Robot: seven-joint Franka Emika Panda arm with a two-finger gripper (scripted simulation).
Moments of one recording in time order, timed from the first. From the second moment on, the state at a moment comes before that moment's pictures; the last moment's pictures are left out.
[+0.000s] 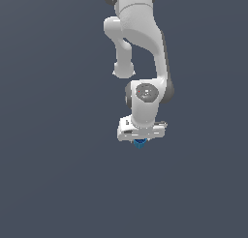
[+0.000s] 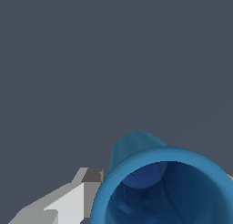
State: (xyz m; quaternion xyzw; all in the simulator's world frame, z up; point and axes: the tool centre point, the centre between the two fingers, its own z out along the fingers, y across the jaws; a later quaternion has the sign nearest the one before) arm 0.034 0.073 0.073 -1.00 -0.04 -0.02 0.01
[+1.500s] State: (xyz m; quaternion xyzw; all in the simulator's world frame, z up) arm 0.112 0.072 0.359 -0.93 -0.28 -0.23 0.08
